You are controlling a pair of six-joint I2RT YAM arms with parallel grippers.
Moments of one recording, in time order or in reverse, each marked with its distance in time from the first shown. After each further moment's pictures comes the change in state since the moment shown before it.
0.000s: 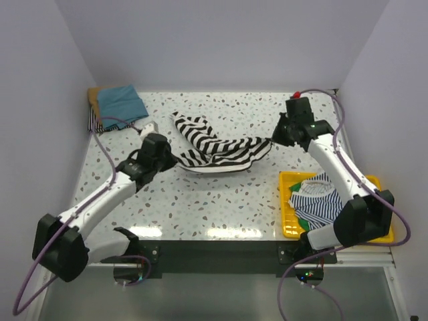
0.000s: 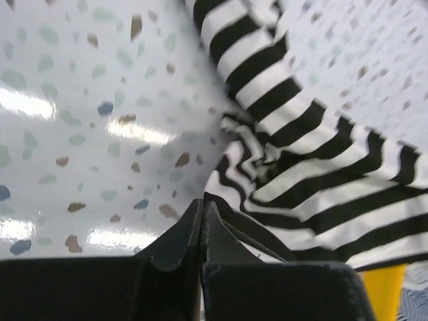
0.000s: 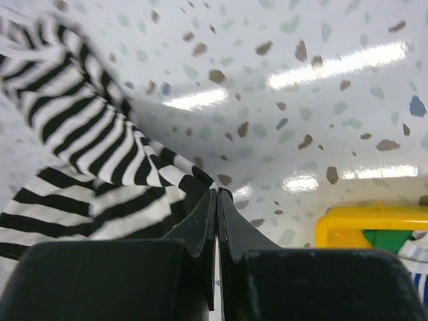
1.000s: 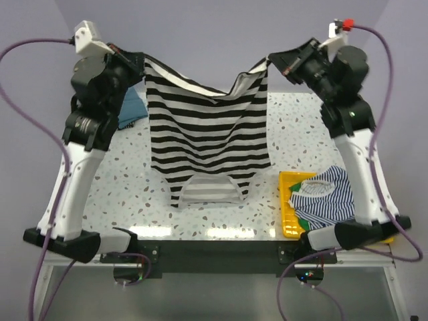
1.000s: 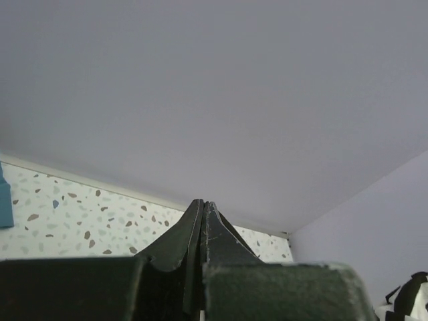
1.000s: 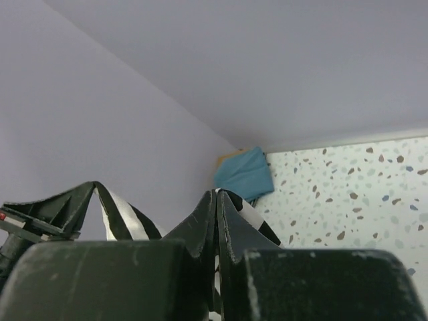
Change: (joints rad) left arm 0.155 0.047 0.988 -0.096 -0.062 0.216; right arm -0.035 -0.139 0.526 0.303 -0.300 0.239
